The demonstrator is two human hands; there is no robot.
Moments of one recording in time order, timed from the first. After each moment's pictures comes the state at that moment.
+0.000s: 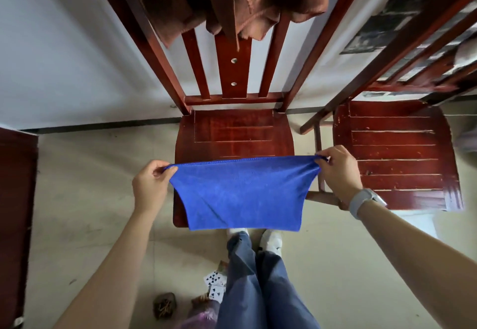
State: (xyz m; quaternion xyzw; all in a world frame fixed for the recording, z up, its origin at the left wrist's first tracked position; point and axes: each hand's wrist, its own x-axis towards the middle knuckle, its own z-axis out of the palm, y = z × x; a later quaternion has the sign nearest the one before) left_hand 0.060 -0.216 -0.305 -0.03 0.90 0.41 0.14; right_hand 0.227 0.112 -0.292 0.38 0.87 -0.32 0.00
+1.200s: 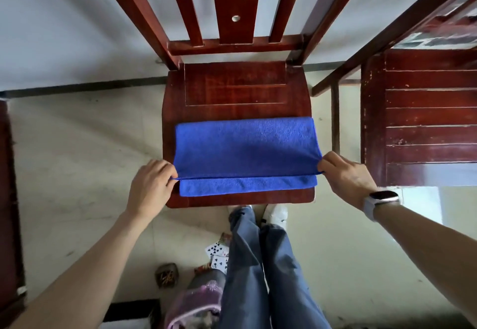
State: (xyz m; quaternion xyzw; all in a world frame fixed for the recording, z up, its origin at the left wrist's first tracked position) left_hand 0.087 -0.259 -0.402 0.37 0.92 0.11 0.12; right_hand 0.285 0.098 -0.392 0.08 0.98 -0.13 0.12
